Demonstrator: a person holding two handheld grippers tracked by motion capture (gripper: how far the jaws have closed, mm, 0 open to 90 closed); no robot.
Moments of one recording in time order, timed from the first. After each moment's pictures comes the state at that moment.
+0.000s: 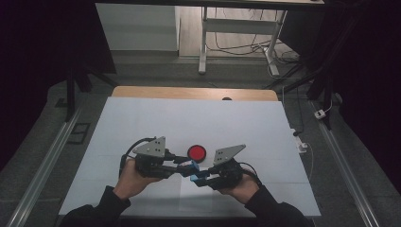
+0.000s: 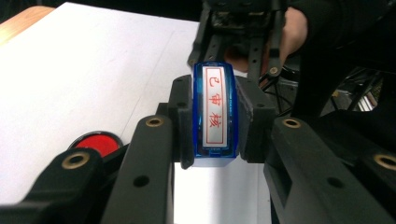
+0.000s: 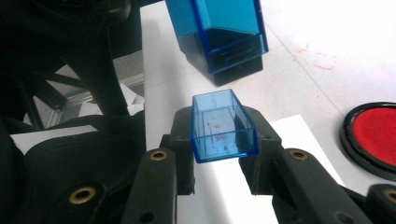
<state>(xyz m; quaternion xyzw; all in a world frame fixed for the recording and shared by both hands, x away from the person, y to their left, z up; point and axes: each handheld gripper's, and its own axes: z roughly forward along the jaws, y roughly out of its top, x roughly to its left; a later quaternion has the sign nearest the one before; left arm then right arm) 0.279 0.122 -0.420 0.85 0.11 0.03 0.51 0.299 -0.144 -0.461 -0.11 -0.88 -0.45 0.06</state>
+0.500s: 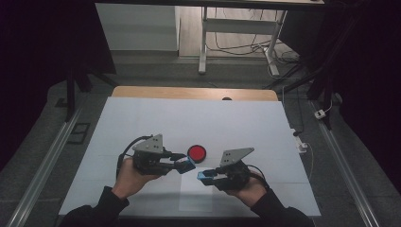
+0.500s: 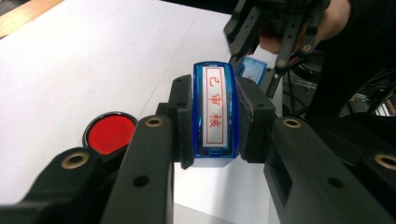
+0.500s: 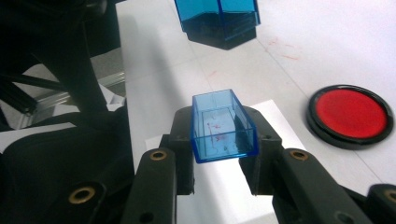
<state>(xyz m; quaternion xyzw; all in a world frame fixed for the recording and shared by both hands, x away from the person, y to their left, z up) 0.284 0.129 -0.424 0.85 0.16 0.04 0.49 0.290 -0.161 -0.455 -0.14 -0.89 -0.44 0.01</state>
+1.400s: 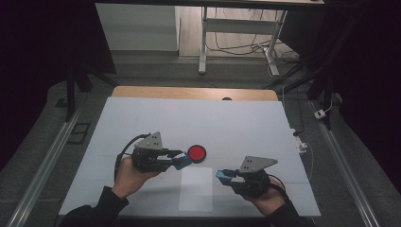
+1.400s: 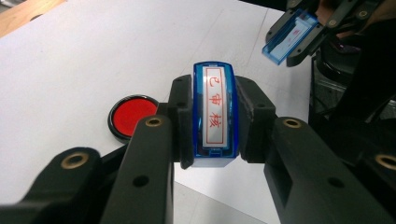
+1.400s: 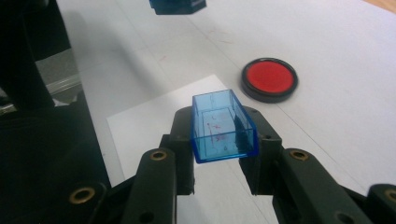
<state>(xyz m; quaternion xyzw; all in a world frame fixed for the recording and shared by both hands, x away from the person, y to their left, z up) 0.289 0.132 -0.428 0.85 0.21 0.07 0.47 0.265 -0.206 -0.446 -0.20 -0.87 -0.44 -0.09</state>
